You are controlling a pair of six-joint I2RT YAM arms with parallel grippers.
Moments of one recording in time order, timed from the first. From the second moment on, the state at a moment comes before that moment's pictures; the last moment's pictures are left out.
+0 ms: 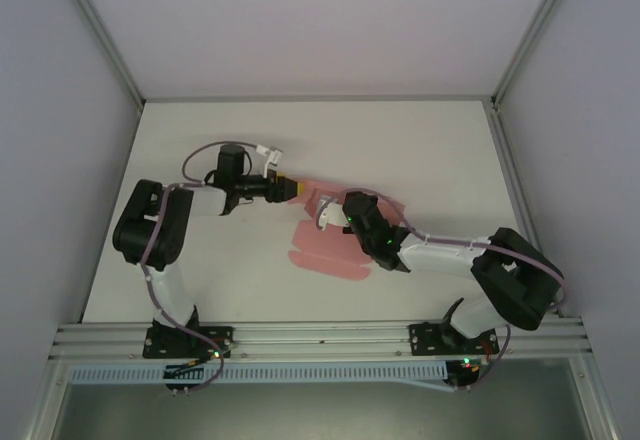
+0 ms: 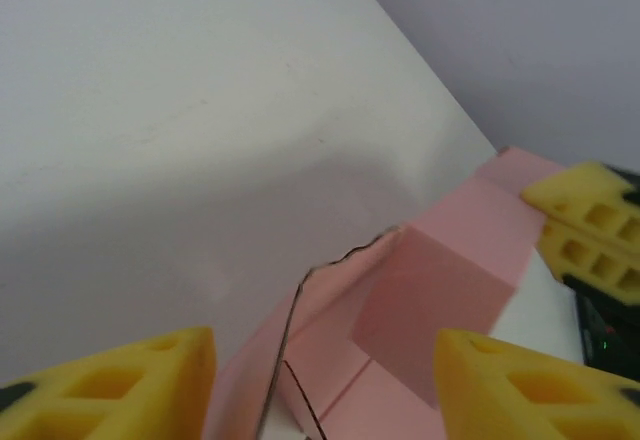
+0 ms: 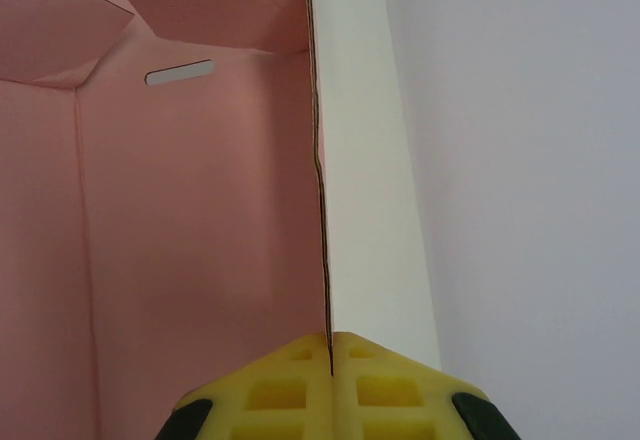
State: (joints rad) left arm -0.33 1.86 0.88 0.41 0.95 -0.23; right arm 0.88 1.46 0.63 0.32 0.54 -0.98
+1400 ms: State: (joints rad) left arm -0.83 1.49 0.87 -0.11 -0.13 -0.52; right arm 0.91 1.43 0.62 0.28 0.57 -0.87
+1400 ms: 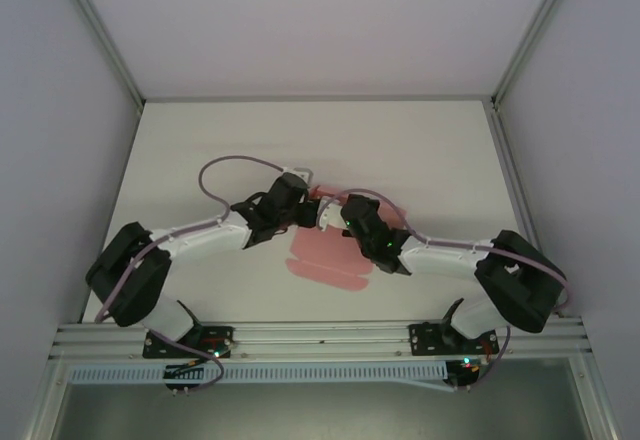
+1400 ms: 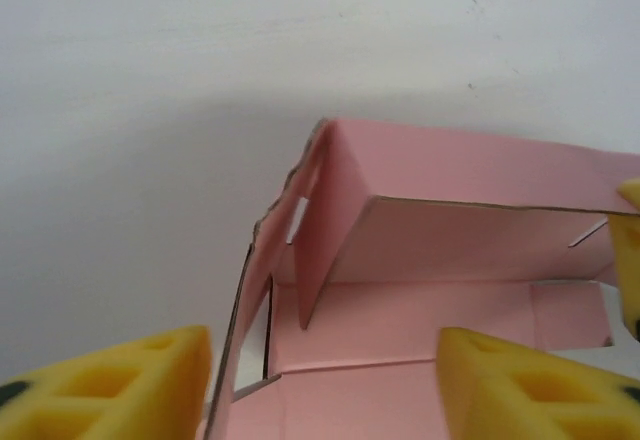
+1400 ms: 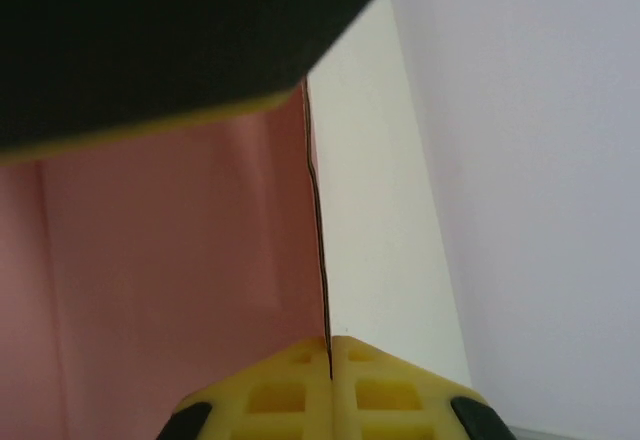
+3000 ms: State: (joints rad) left arm -0.62 1.61 0.74 0.11 0.33 -0.12; right arm 0.92 1.42 0.60 0.26 0.56 -0.88
